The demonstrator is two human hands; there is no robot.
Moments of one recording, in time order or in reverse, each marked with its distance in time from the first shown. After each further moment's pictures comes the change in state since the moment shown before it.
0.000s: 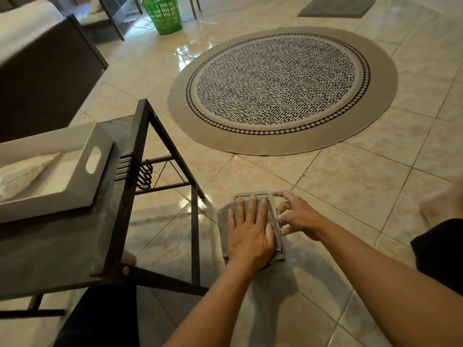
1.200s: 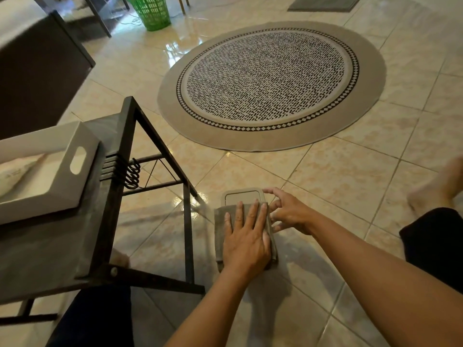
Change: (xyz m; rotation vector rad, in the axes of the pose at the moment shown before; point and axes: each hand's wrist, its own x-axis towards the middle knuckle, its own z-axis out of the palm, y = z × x) left_hand -0.018 0.012 -0.002 0.069 -0.065 0.069; right_hand -0.002 0.001 -0.002 0.009 -0.075 0.023
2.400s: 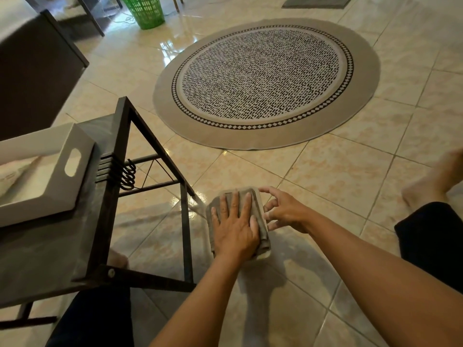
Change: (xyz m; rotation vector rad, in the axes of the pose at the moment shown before) left_hand 0.017 -0.018 -0.003 -0.077 0.025 -0.133; right_hand -0.004 -0.001 0.000 0.044 -0.014 -0.017
